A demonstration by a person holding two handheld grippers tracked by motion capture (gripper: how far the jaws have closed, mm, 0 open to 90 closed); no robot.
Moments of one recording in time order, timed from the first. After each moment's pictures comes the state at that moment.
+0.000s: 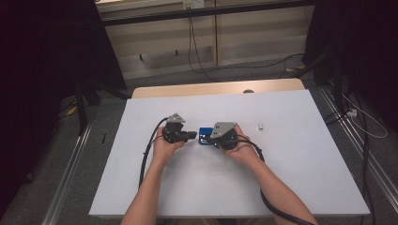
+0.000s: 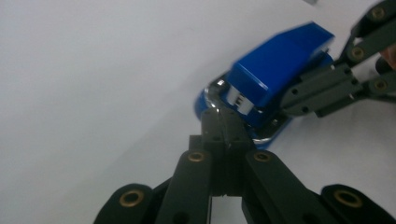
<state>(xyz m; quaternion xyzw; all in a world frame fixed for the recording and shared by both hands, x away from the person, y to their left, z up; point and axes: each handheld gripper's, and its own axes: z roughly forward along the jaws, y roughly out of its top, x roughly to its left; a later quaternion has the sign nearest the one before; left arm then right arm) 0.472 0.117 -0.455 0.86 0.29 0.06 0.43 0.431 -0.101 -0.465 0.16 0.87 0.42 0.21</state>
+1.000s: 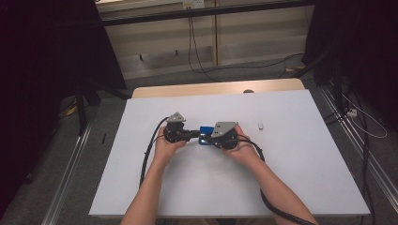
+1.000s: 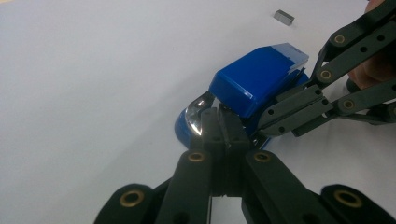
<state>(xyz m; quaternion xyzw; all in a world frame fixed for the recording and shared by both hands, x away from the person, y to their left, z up) 0.473 0.118 -0.453 0.84 0.28 0.04 0.46 0.431 -0.103 -0.467 0.17 0.86 0.43 0.20</state>
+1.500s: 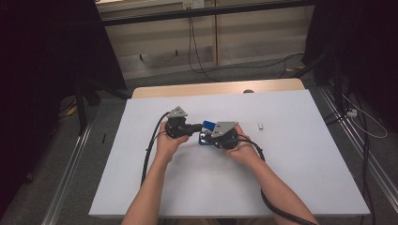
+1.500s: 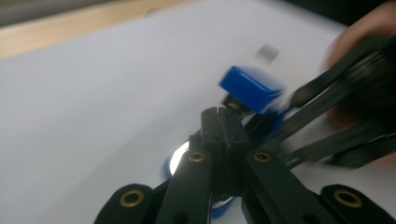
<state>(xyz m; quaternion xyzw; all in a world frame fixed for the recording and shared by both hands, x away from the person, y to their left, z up) 0.473 0.108 -0.444 0.83 0.28 0.05 0.49 0.432 -0.103 -0.466 0.17 0.87 0.43 0.20</state>
